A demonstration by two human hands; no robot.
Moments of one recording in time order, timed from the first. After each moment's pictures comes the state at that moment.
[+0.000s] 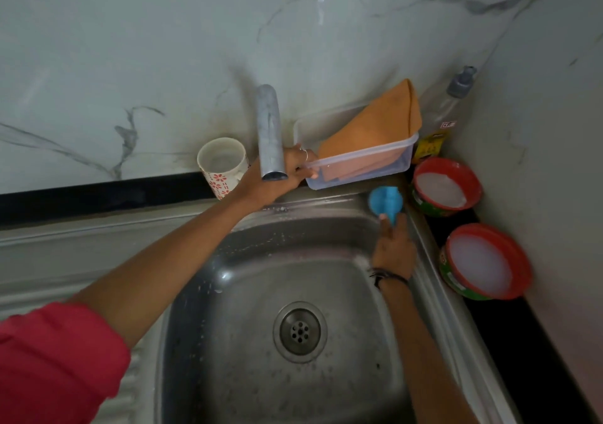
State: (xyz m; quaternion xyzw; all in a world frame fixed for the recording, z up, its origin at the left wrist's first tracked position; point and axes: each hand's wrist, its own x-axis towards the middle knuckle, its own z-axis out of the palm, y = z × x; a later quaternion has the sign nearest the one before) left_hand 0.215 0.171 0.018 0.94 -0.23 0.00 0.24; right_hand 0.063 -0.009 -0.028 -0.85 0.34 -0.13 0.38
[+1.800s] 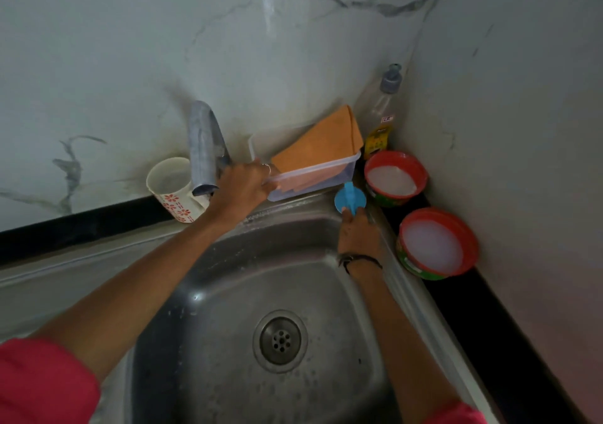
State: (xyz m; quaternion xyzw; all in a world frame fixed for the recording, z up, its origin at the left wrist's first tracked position) left_hand 0.168 0.131 0.065 0.95 -0.29 0.06 0.13; right_hand 0.067 -0.029 -0.010 -0.89 0.34 0.00 0.31
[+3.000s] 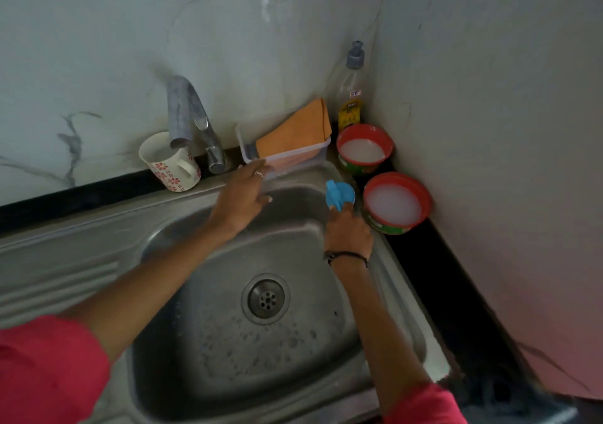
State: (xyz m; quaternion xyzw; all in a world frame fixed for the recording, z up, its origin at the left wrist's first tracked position) left_hand 0.095 0.128 0.027 0.94 -0.29 0.00 0.17; right_hand -0.013 -0.029 0.003 -0.92 0.33 0.01 0.22
